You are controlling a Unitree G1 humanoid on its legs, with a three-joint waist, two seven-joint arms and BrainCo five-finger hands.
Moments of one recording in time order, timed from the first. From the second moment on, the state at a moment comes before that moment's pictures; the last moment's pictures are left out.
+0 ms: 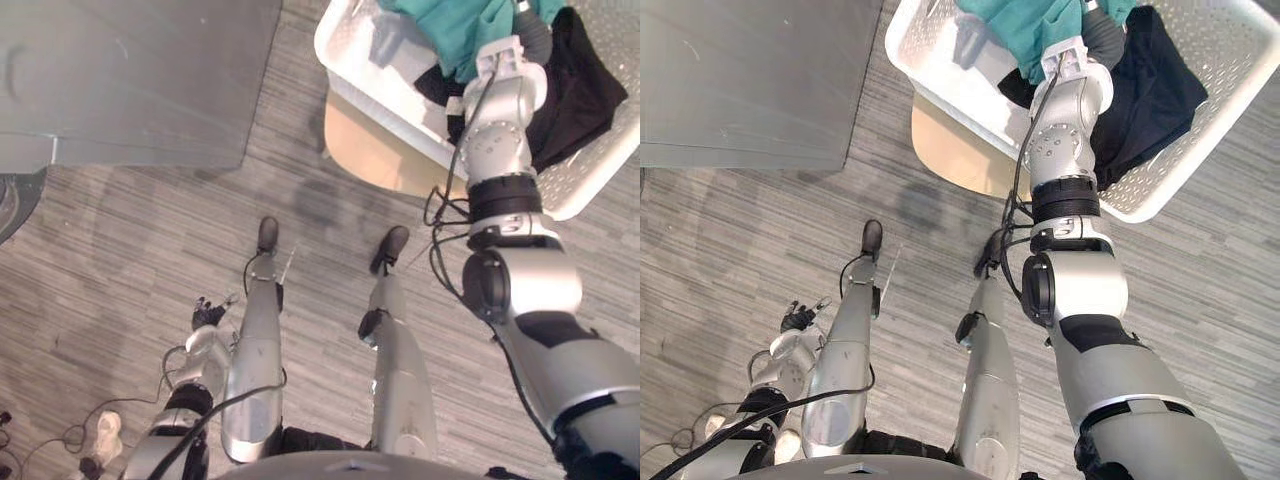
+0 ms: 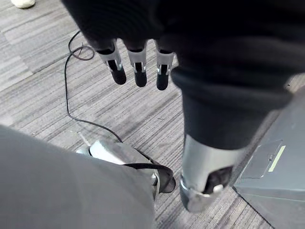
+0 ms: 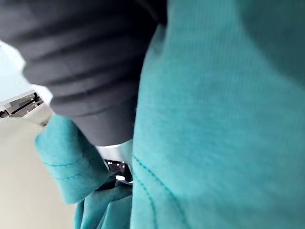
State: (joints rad) left arm -0.25 0.07 0.07 0.82 -0.54 0.01 0.35; right arm -1.25 -0.32 -0.21 0.71 0.96 -0.24 -0.38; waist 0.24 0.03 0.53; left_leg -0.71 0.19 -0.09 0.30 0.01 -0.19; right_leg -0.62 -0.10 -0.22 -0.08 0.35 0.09
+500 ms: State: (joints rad) left arm -0.22 0.06 0.06 0.78 -0.46 0.07 0.31; right arm -1.14 -0.27 -0.28 0.44 0.98 -0.28 -0.40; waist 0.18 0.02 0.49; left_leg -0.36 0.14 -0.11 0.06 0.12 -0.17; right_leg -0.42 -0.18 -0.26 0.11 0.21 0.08
